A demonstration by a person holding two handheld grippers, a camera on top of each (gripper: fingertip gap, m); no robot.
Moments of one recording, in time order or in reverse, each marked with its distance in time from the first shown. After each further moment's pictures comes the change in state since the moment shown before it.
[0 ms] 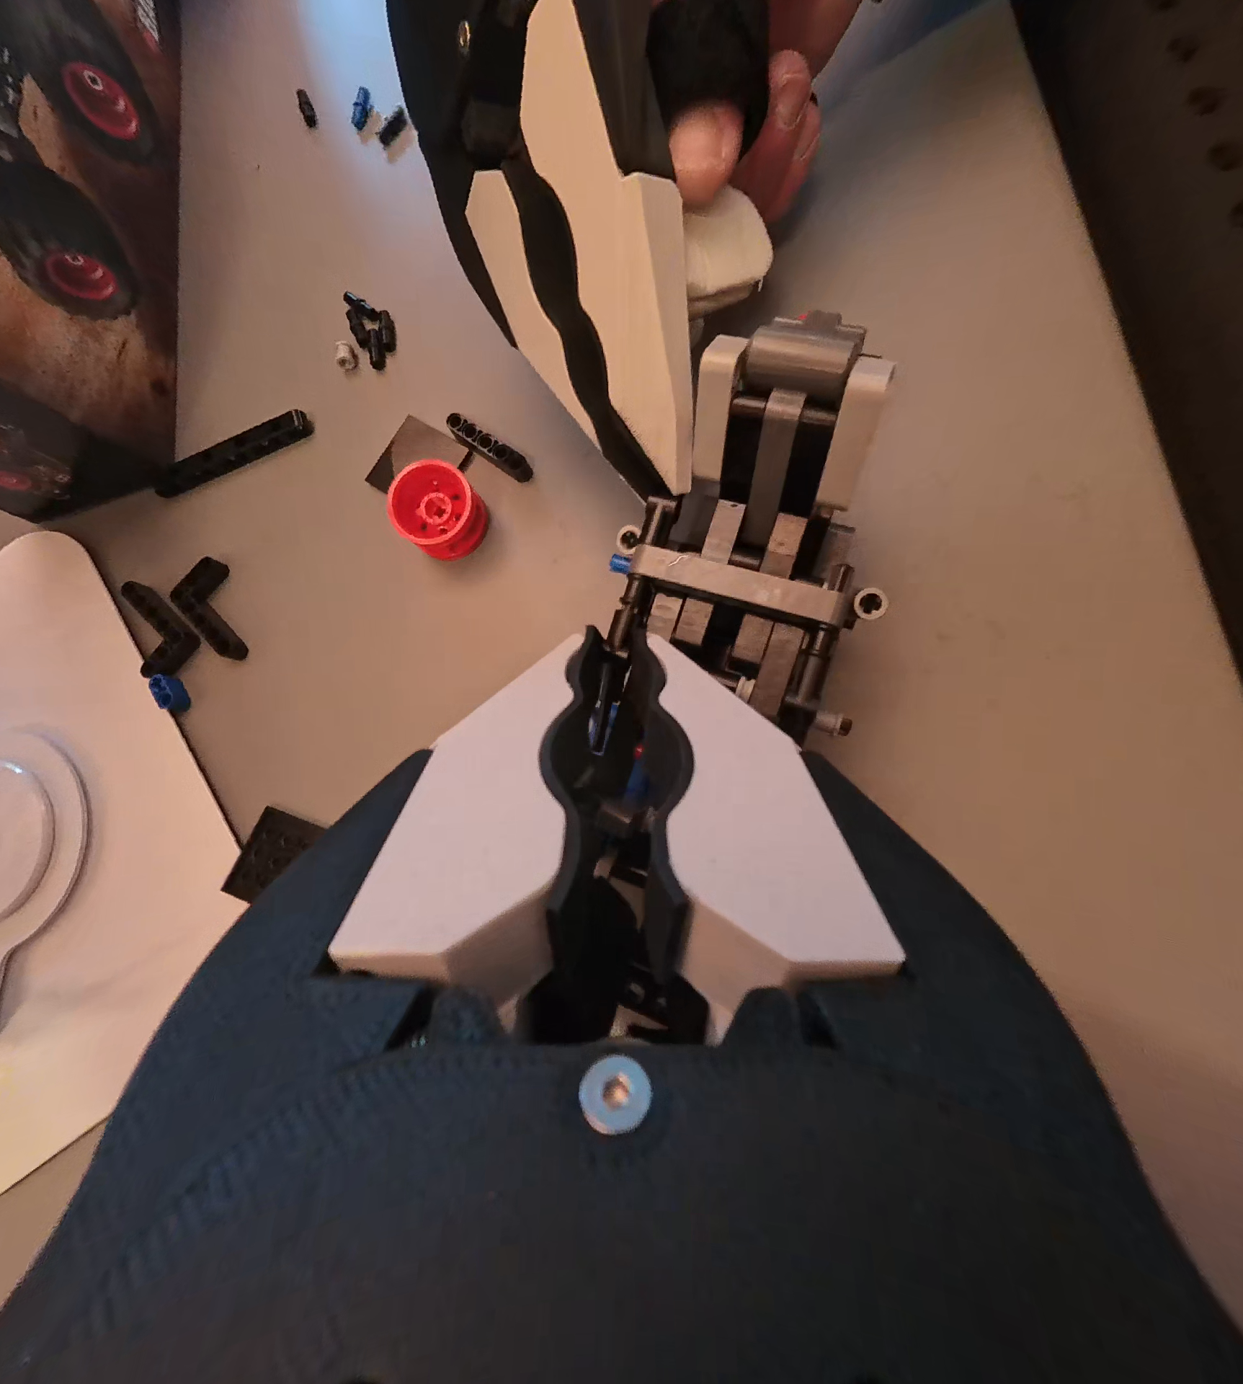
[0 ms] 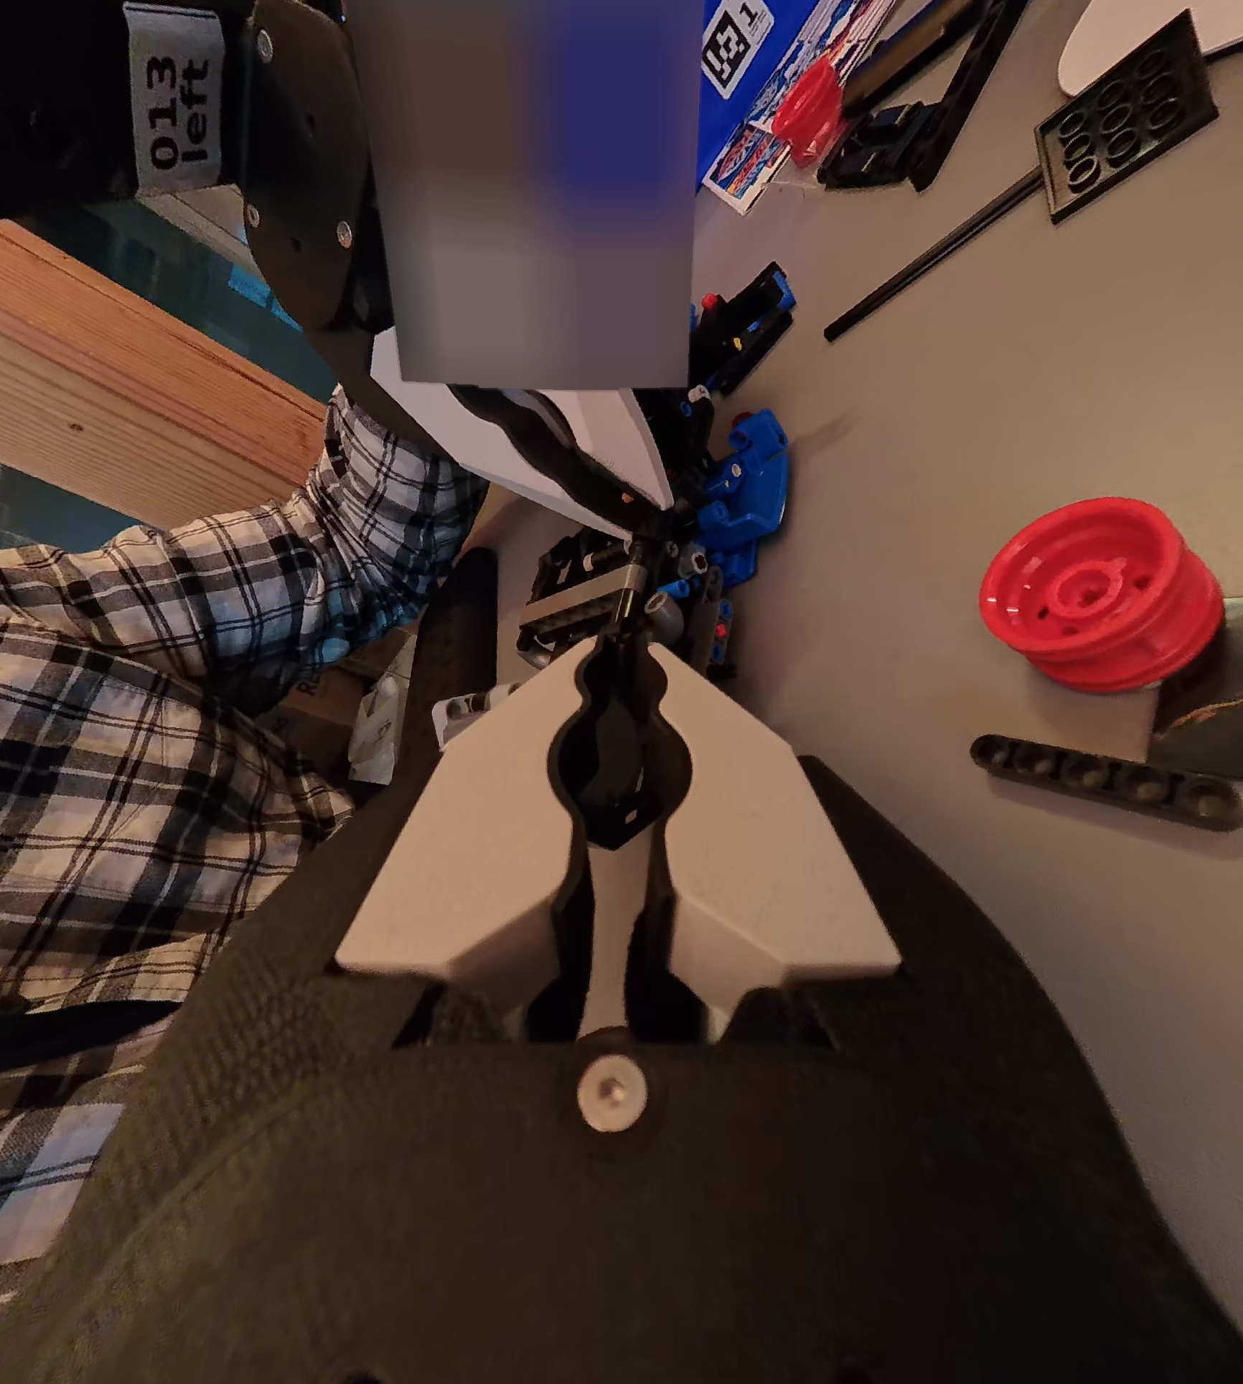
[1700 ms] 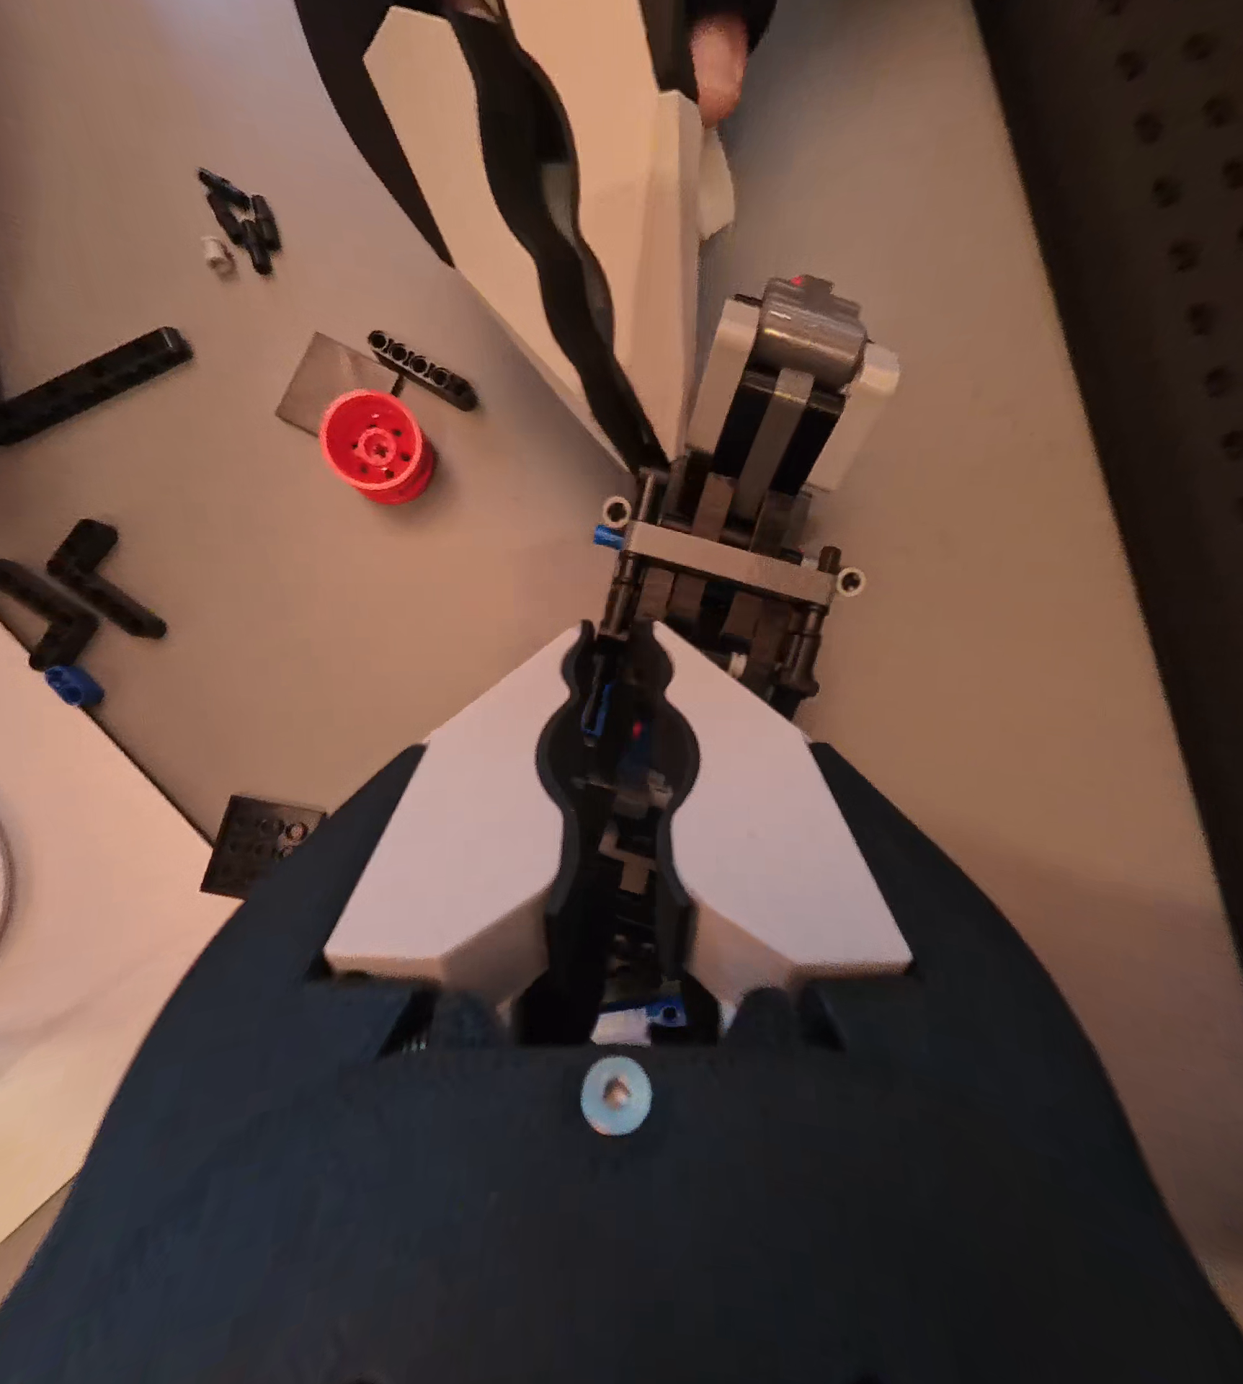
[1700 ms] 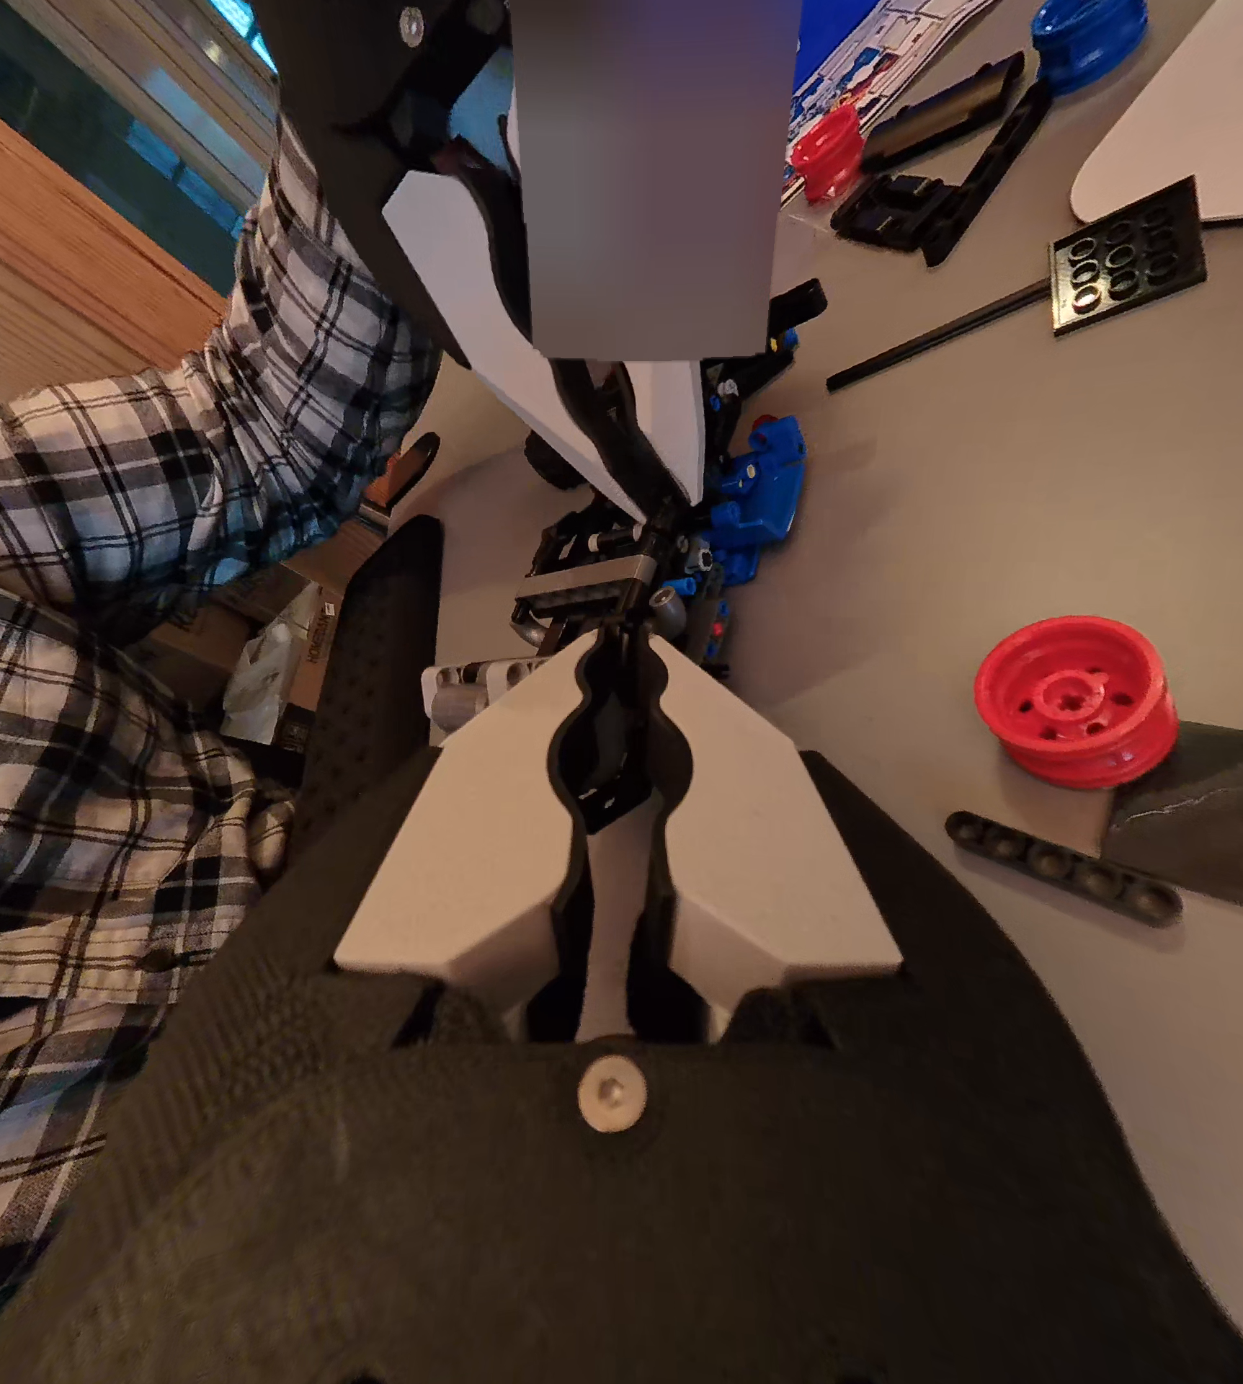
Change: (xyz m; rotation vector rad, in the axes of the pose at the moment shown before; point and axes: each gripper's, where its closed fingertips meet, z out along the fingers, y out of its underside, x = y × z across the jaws) left arm -0.004 0.013 -0.009 -0.137 0.221 -0.011; right arm 0.000 -0.004 0.007 -0.031 0.069 -0.190
